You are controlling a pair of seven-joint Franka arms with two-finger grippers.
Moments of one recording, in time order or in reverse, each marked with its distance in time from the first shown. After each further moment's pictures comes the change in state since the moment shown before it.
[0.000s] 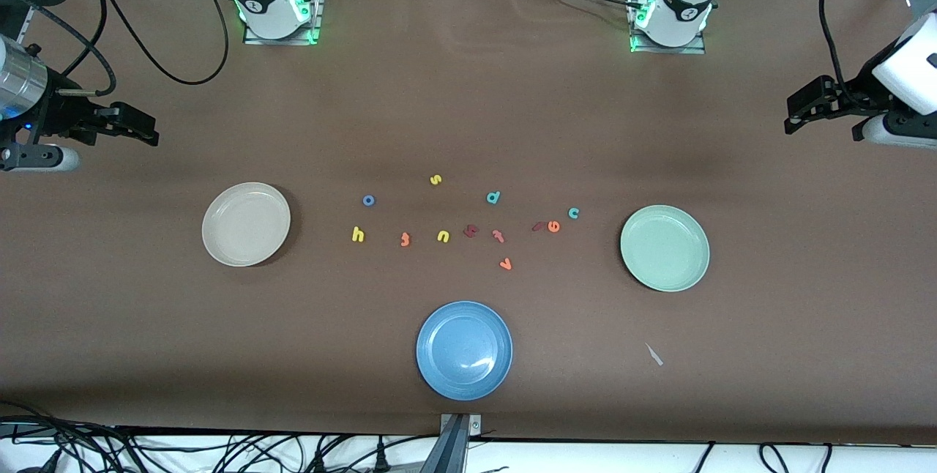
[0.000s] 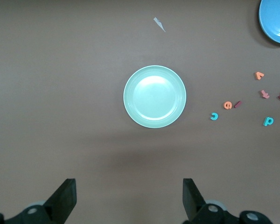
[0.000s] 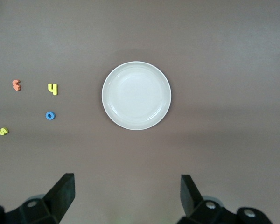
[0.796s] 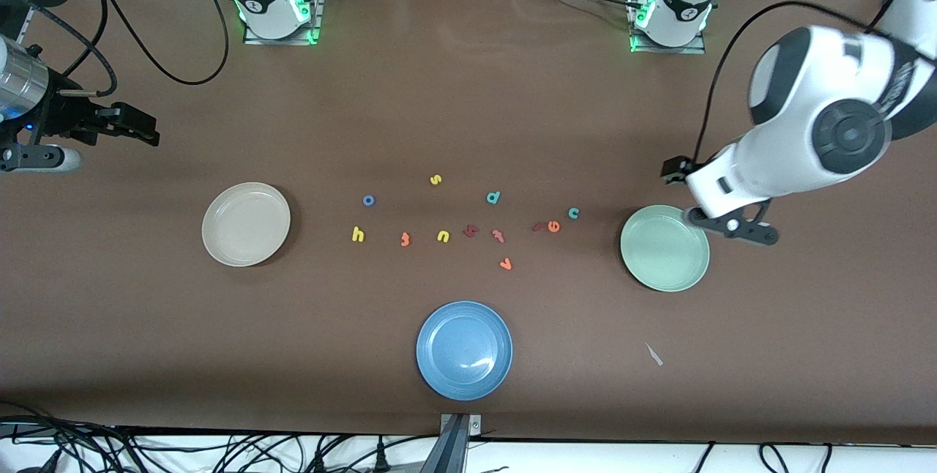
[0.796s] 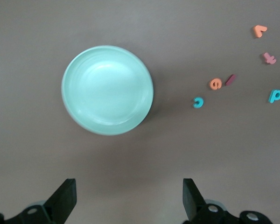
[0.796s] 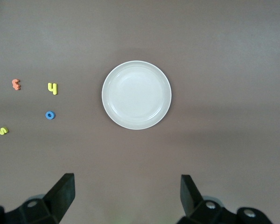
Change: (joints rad) left arm -0.178 0.333 -0.025 0.053 0.000 0.081 -0.001; right arm 0.001 0.004 0.000 0.000 0.000 -0.002 0.002
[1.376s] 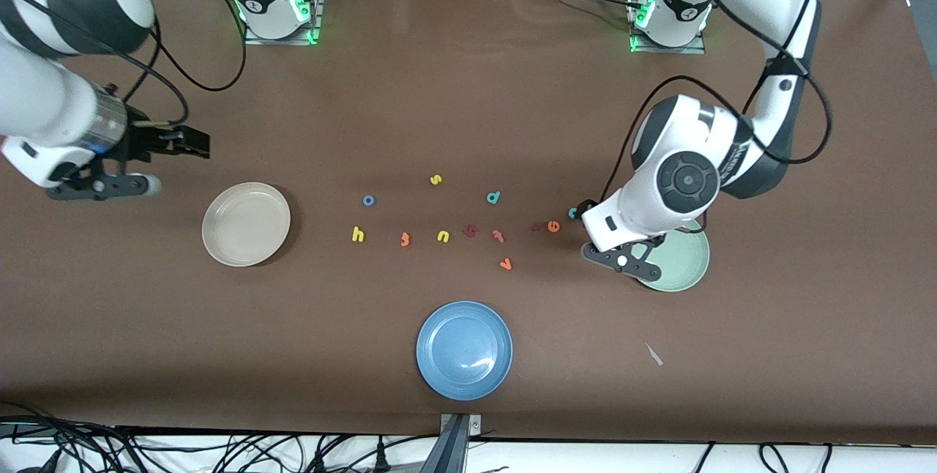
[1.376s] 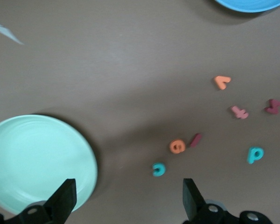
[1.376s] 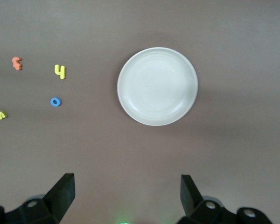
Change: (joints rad) left arm -0.135 0.204 -0.002 0.028 -0.038 0.298 -0.087; right arm 0.095 0.121 0.006 -0.005 0.018 0.015 0.008
